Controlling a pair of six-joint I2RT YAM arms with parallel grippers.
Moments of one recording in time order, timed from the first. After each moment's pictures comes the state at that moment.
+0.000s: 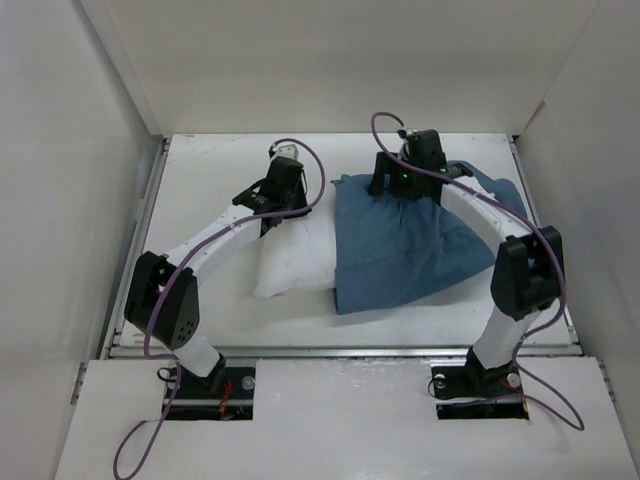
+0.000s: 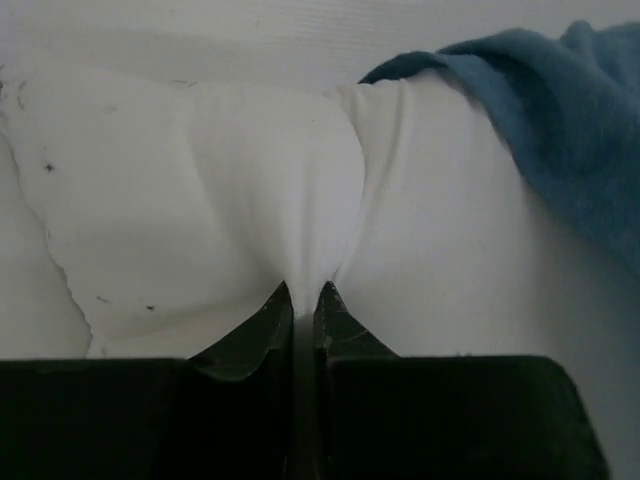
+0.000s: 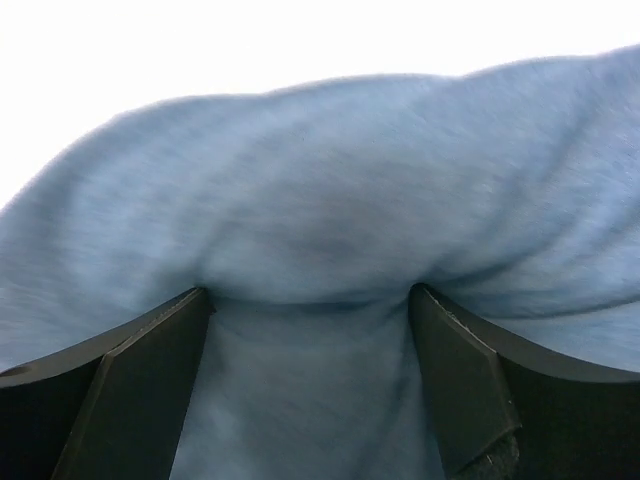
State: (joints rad) left arm -0.54 1.60 1.25 -0.36 -0.17 -0.56; right arm 0.34 1.74 1.43 -0.43 -0.13 0.35
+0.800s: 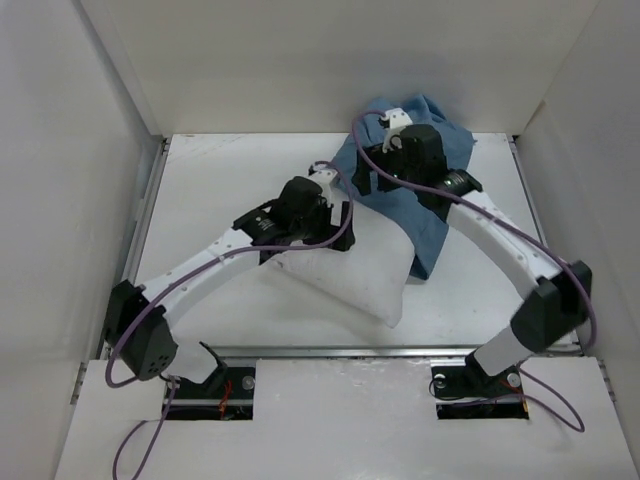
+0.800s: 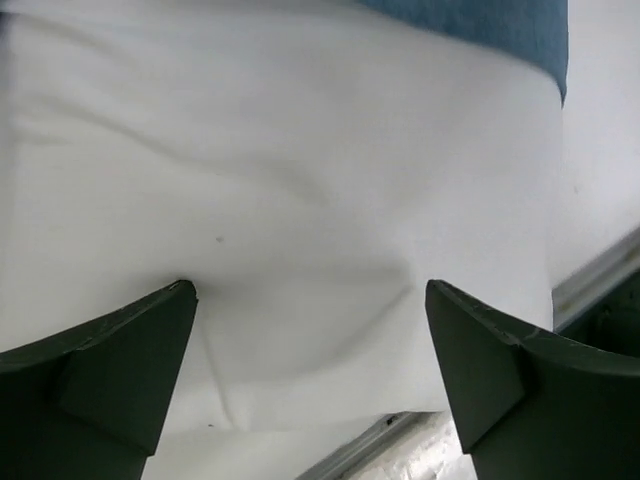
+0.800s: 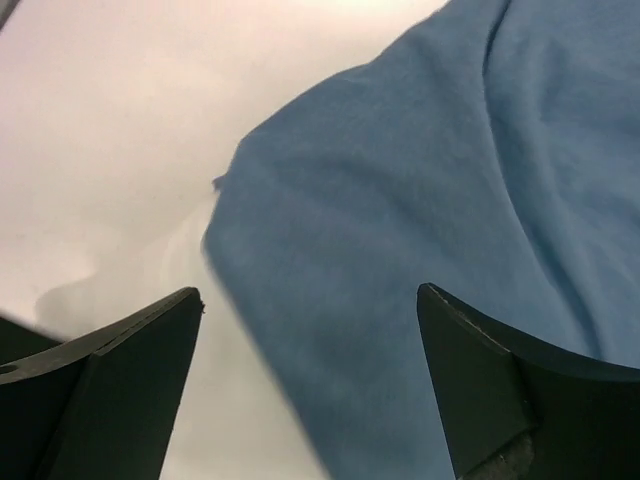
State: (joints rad) left arm -0.75 1.42 1.20 -0.46 0.06 -0.42; right arm 0.50 1.60 1.49 -0.36 -0.07 0.15
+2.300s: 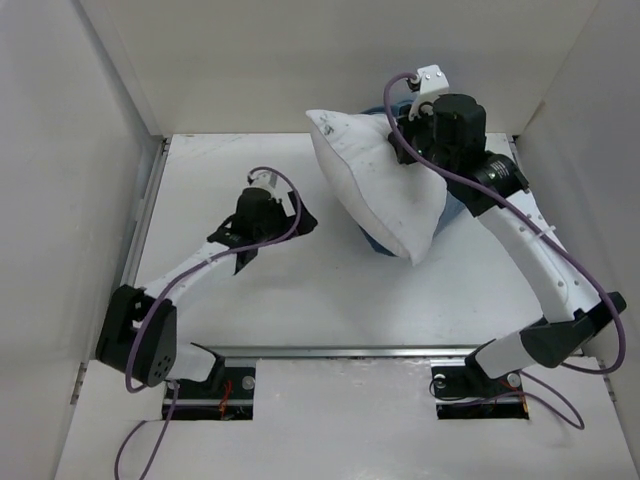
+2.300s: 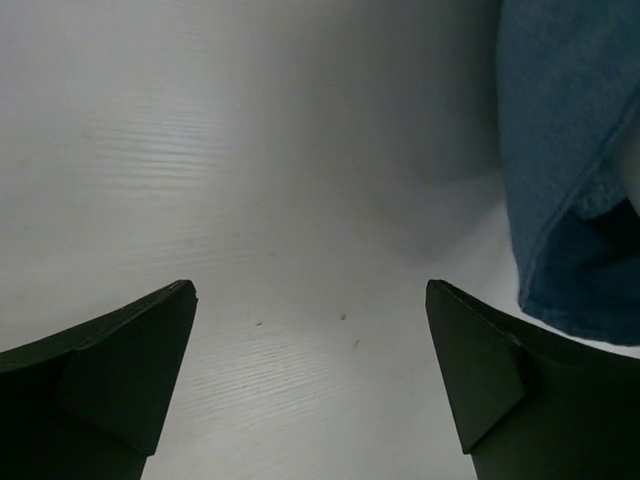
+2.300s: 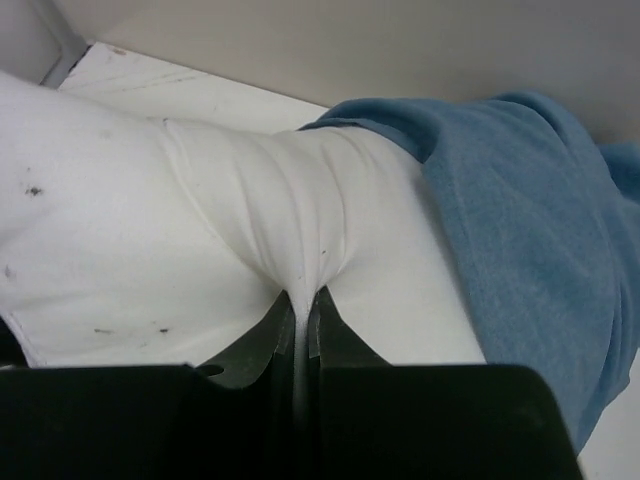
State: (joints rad) left arm -0.40 1.32 0.82 -0.09 0.07 -0.65; right arm 0.54 1.46 1.76 -0.56 0.17 0.07
